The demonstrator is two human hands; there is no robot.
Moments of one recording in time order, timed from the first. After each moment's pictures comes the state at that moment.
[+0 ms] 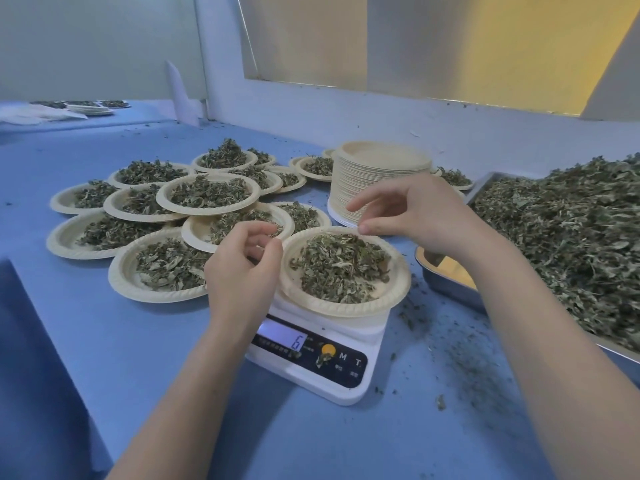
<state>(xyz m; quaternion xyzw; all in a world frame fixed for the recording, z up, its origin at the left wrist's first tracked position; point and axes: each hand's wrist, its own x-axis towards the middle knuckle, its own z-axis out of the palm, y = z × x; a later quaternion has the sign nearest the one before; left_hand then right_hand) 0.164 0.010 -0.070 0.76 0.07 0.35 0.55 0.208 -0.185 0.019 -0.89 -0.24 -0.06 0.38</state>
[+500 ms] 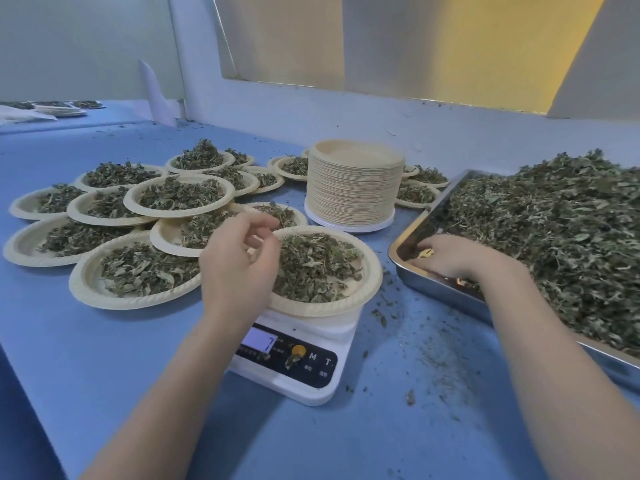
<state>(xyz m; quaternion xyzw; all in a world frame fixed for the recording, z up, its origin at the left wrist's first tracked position) 0.171 -0.012 -0.063 0.79 0.00 0.36 0.49 0.256 -0.269 -0.031 -0.99 -0.01 0.12 0.09</state>
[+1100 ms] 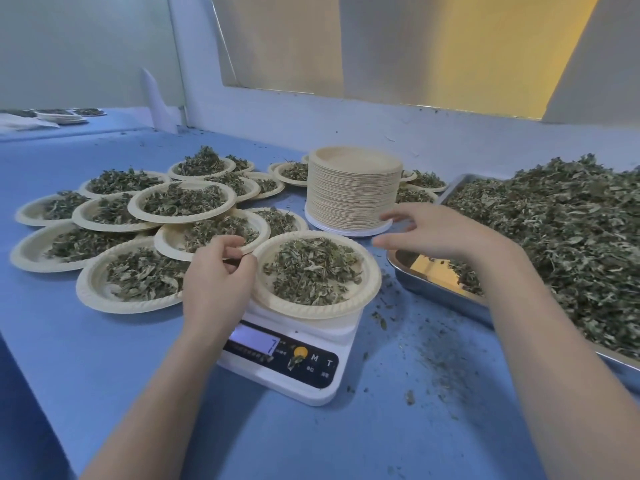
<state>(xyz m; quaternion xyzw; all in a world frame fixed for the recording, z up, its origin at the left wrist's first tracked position) 0.173 0.013 -0.076 0.82 0.11 0.28 0.49 0.230 -0.240 0.008 -0.97 -0.13 0.03 0.21</state>
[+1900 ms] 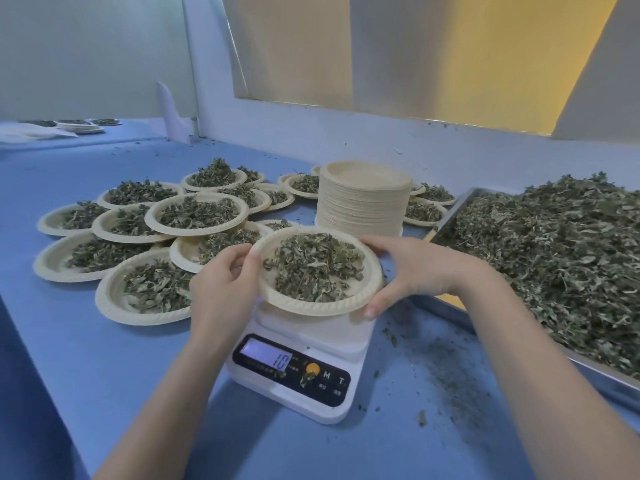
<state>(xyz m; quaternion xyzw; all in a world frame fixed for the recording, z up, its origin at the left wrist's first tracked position) 0.172 0.021 -0.066 0.80 0.10 0.28 0.53 0.226 -0.214 -0.003 -0.91 -0.29 0.12 0.27</state>
